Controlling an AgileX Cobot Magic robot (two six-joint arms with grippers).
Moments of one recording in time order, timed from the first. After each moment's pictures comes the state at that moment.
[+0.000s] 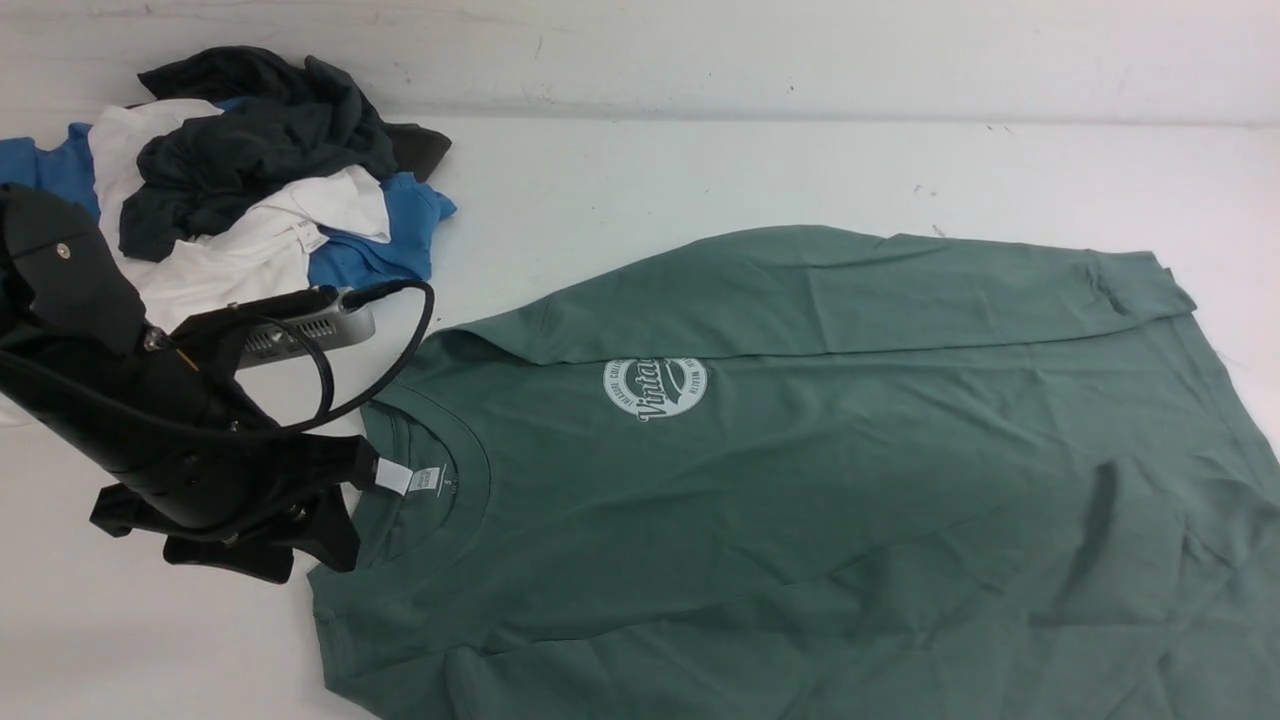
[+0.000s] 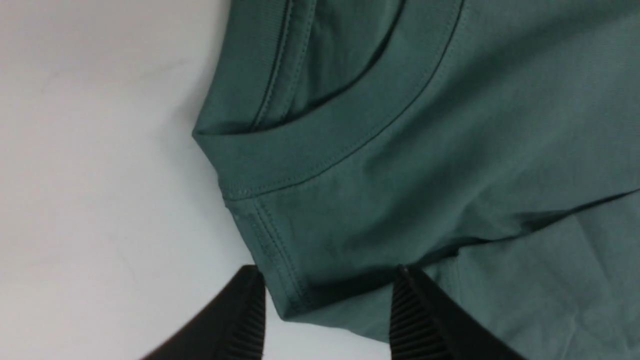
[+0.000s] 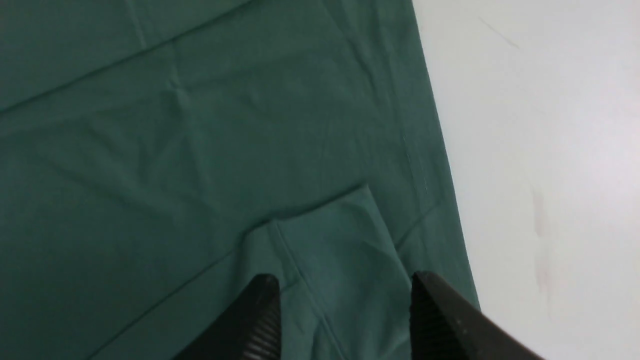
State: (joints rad) right arm -0.34 1.73 -1.40 0.28 1.04 -0.21; left arm -0.07 1.57 -0.99 -0.37 0.95 0.07
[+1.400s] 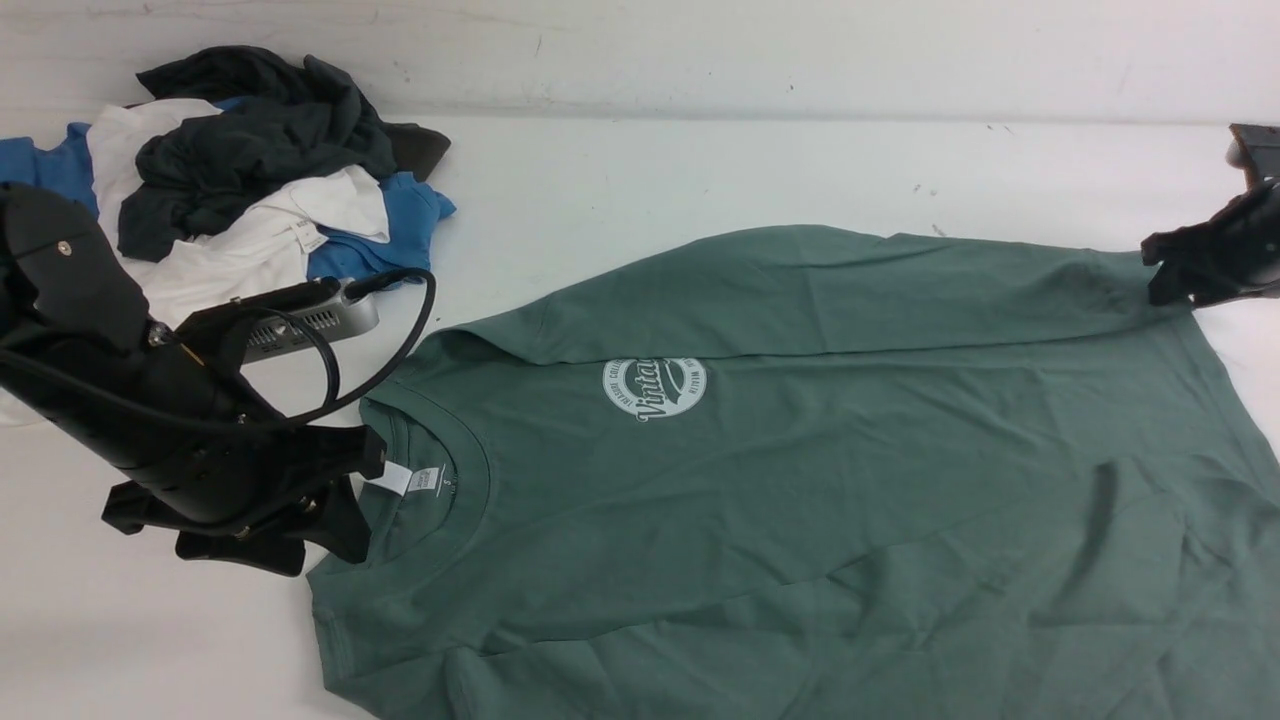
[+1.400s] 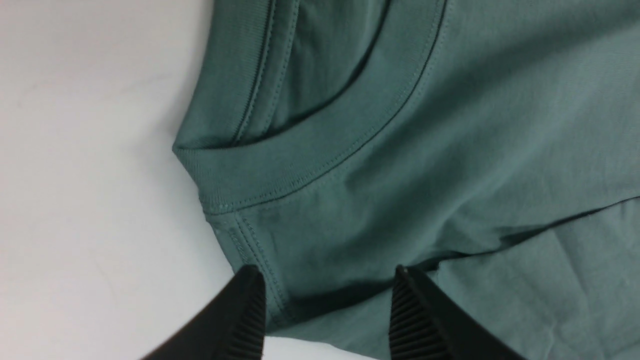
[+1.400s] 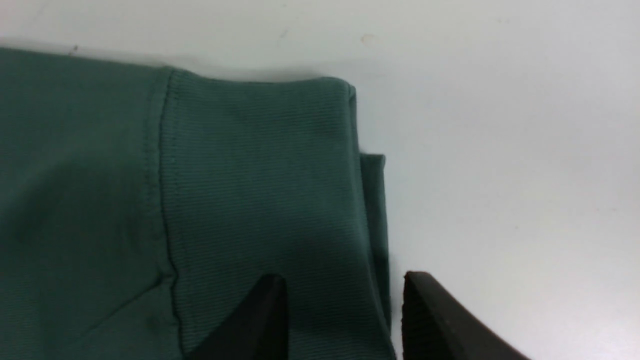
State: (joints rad) right arm -0.28 2.51 -2.24 0.26 0.98 -0.36; left arm -0.07 1.57 -0.99 -0.41 0.93 0.07
